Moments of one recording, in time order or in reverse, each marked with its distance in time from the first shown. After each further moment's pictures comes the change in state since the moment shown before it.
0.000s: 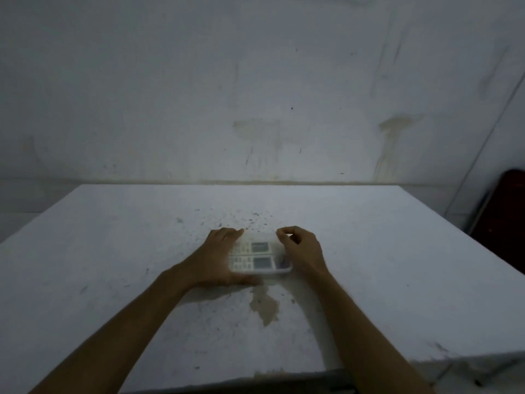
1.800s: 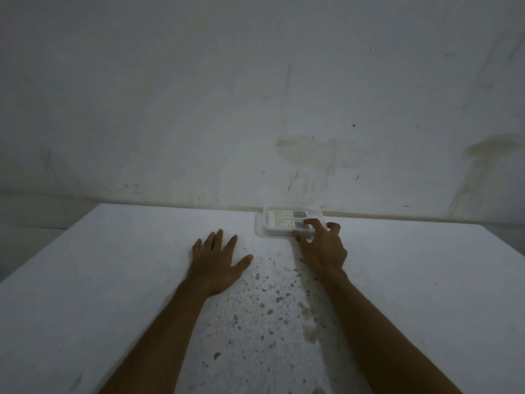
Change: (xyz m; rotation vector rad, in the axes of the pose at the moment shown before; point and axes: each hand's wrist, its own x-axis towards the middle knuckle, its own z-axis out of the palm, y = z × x) left_hand 0.118 -0.141 -0.013 0.148 0.092 -0.350; right_hand 0.182 -0.022 0.097 -0.473 0.136 -0.032
